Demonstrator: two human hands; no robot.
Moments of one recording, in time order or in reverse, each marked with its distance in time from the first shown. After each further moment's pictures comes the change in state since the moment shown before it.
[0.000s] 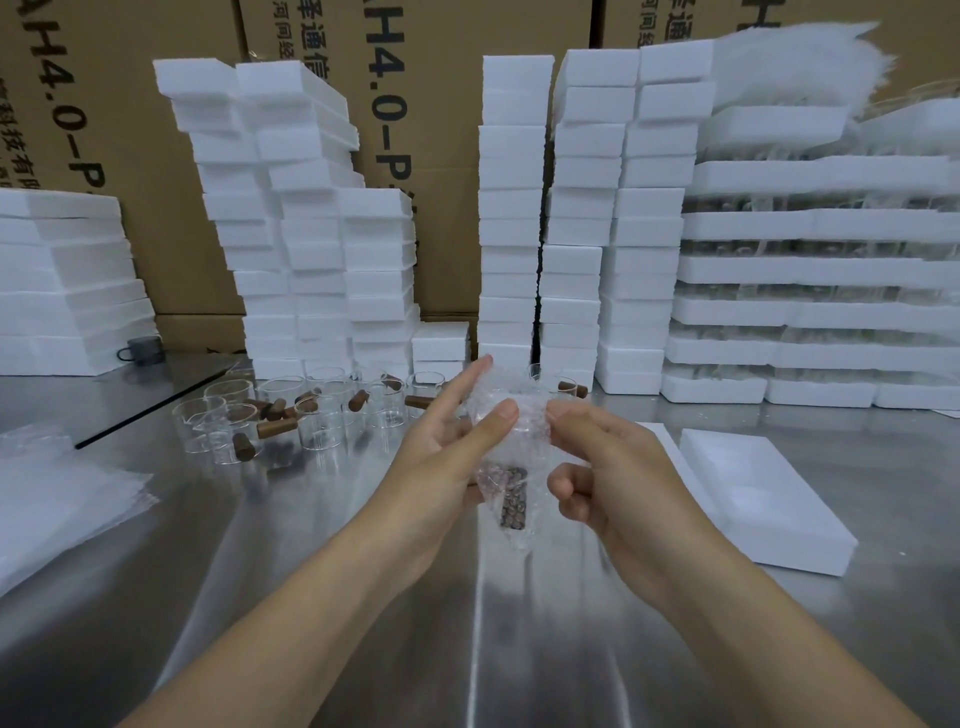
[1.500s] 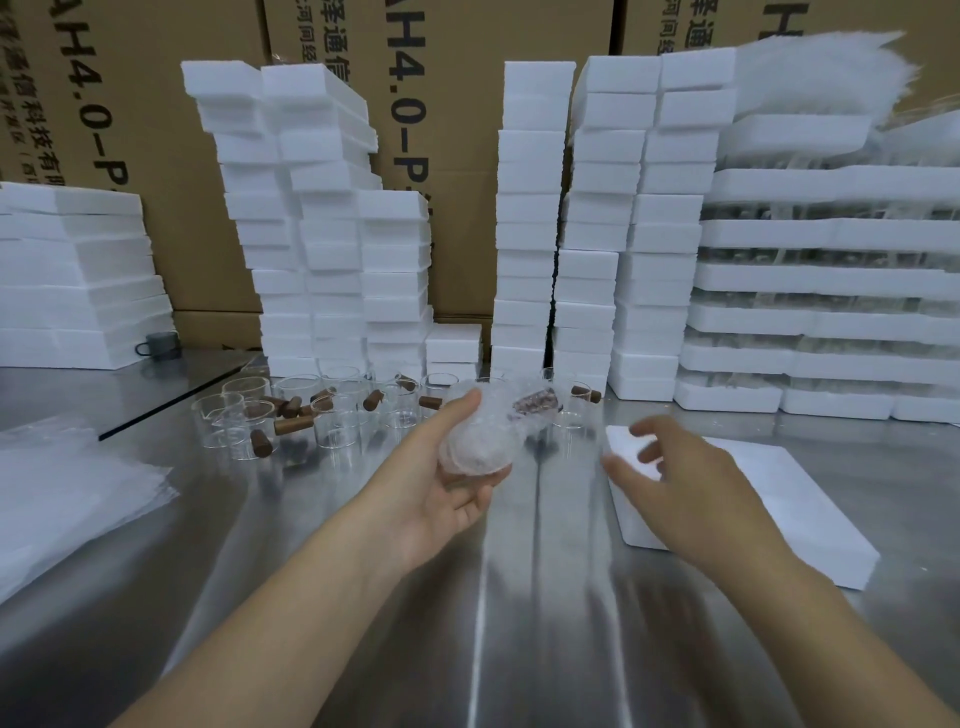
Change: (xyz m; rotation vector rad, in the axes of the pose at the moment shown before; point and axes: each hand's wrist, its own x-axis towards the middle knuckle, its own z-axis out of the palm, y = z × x) left_hand 0.011 -0.002 -0.027 -0.336 0.214 -0.413; right_hand 0.020 0.006 -0.053 -1.191 0.220 -0.210
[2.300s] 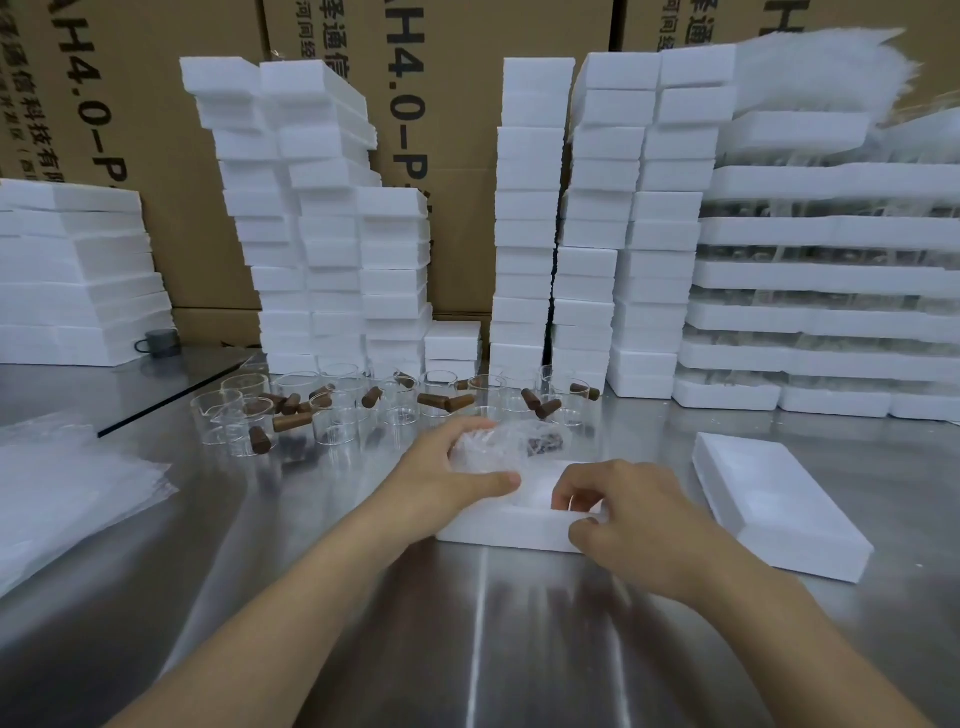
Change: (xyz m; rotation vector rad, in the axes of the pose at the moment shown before) left_hand 0.021 -0.010 -0.021 0.966 -0.010 0.399; right_hand -0.011 -0.020 0.011 -0.128 -0.328 -0.238
